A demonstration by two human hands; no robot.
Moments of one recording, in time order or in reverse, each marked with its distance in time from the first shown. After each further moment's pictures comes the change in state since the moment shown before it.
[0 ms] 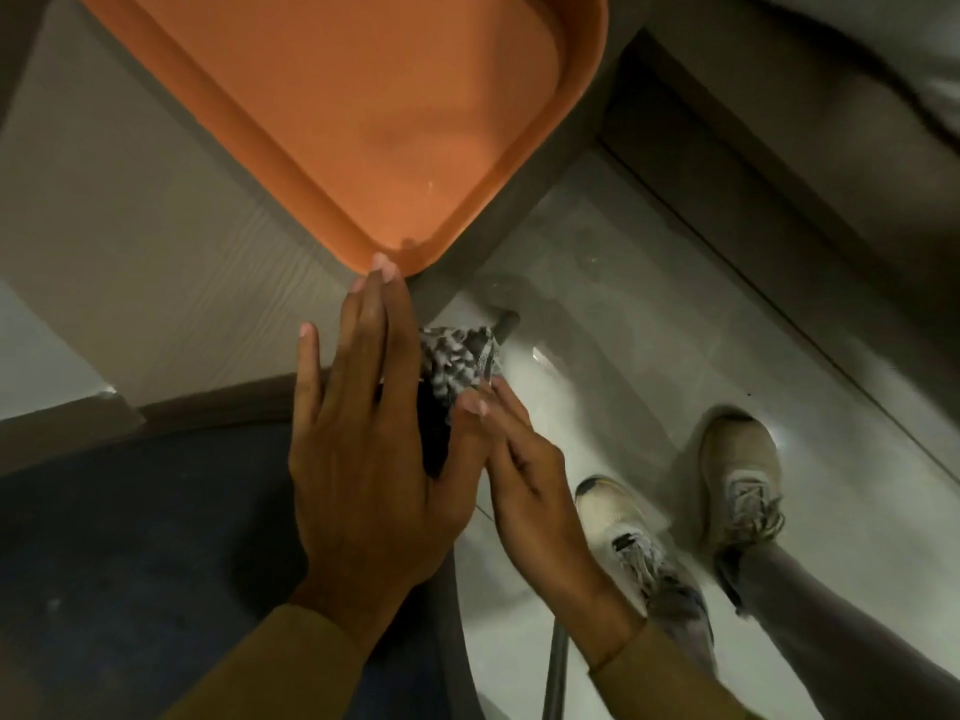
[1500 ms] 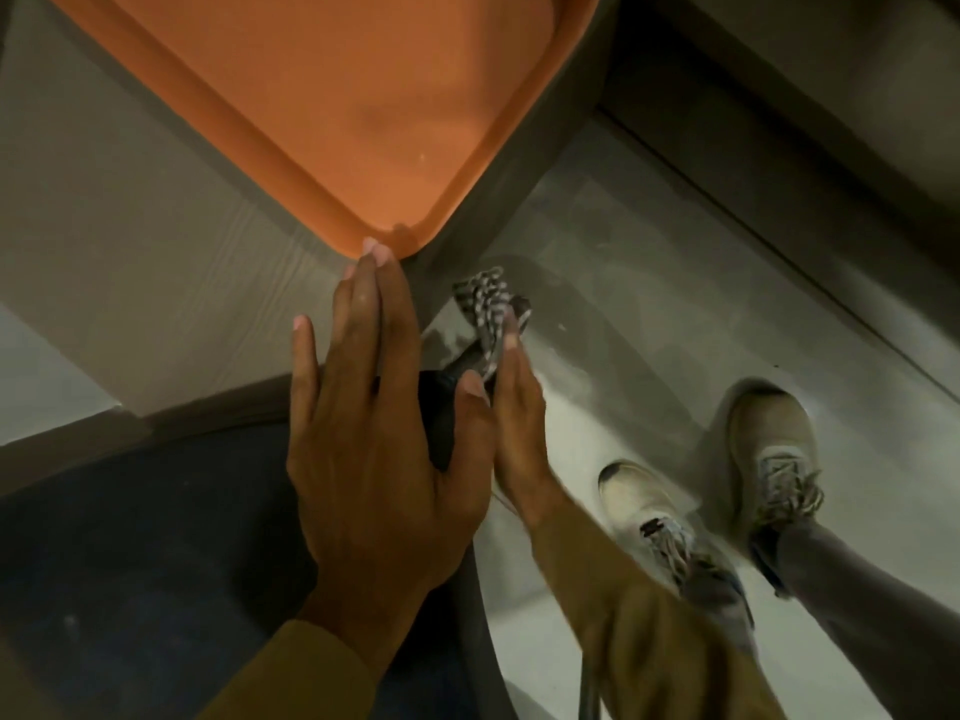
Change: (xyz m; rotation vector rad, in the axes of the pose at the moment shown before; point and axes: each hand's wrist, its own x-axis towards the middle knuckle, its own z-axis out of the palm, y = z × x) left_hand -0.003 -0.002 0.005 -0.022 0.037 -0.006; right_hand 0.065 0.073 0.029 0.340 0.293 0.244
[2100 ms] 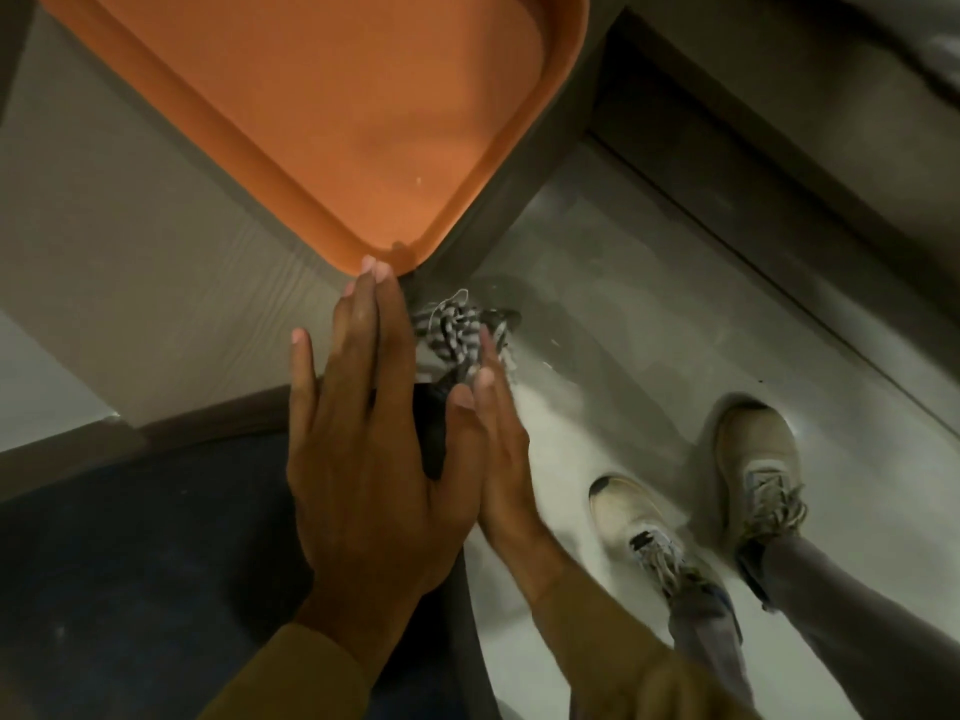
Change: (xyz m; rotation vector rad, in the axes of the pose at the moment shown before) left_hand 0.002 0.002 -0.001 -0.012 0.007 0.006; right_hand -0.039 -0.018 0.005 0.026 -0.115 -0.122
